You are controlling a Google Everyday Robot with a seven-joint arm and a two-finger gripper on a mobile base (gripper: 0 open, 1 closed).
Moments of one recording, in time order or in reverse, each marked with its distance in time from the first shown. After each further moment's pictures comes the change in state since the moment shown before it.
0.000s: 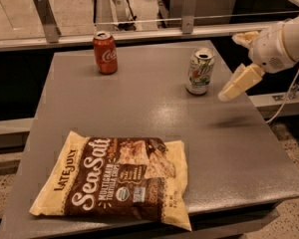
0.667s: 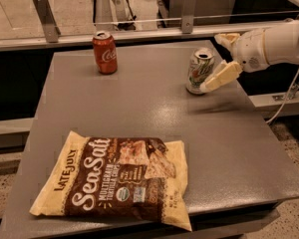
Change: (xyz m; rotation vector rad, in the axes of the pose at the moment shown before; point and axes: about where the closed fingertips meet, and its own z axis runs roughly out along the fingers) arm -0.021 -0.024 0.052 -0.045 -0.235 0.056
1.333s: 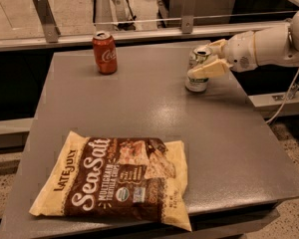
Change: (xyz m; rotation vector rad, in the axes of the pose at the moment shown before) arm -0.008 -0.004 0.025 -0.074 -0.107 0.072
